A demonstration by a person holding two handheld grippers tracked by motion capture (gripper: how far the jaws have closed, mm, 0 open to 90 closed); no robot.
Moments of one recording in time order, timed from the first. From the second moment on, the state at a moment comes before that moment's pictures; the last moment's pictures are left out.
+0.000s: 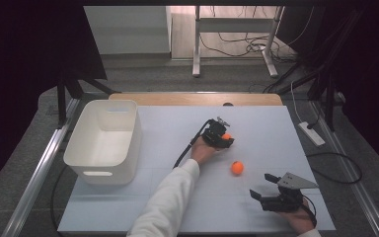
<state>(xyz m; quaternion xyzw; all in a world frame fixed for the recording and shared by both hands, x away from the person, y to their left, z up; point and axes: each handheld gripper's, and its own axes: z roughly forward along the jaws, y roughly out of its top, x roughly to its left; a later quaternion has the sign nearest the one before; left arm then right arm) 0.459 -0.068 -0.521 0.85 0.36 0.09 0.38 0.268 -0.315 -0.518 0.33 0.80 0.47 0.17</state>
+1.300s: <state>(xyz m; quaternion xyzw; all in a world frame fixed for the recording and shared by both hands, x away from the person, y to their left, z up) 0.432 -0.049 -0.488 0.84 0.34 0.10 0.41 0.268 -0.315 -0.518 0.33 0.80 0.46 0.18</state>
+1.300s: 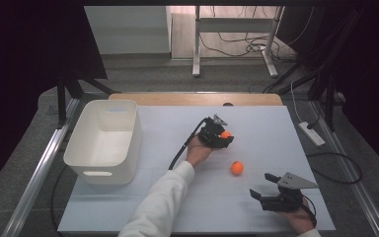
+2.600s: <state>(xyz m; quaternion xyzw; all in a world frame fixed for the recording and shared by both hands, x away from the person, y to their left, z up) 0.413 -0.018 -0.477 0.82 0.35 0.12 0.43 0.267 -0.313 -0.518 0.33 0.80 0.46 0.18</state>
